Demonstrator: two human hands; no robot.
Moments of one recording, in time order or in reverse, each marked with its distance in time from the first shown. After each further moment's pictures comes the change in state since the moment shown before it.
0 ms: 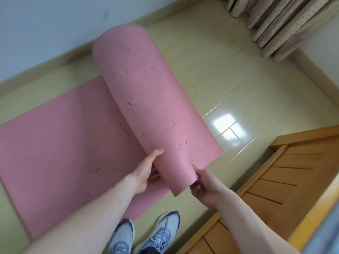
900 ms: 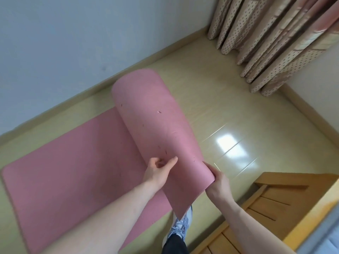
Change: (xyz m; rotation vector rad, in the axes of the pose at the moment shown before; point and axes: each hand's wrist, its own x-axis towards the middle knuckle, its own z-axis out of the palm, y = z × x) left_hand -0.036 0.171 0.173 0.271 0.401 0.227; right_hand -0.087 -0.217 -0.058 -0.886 0.266 -0.756
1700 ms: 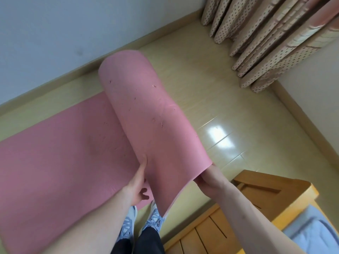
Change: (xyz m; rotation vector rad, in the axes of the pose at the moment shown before) left_hand 0.010 0.004 0.061 -0.321 -0.220 -0.507; right_hand 0.070 -0.004 -0.077 0.855 -0.350 0.387
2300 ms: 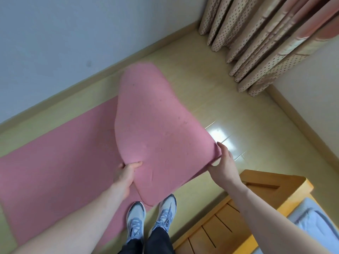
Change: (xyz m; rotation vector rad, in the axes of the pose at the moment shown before) left_hand -0.021 0.034 -0.071 -0.101 0.338 0.324; right_hand -0.033 -0.031 0.004 -1.051 0.479 -0.340
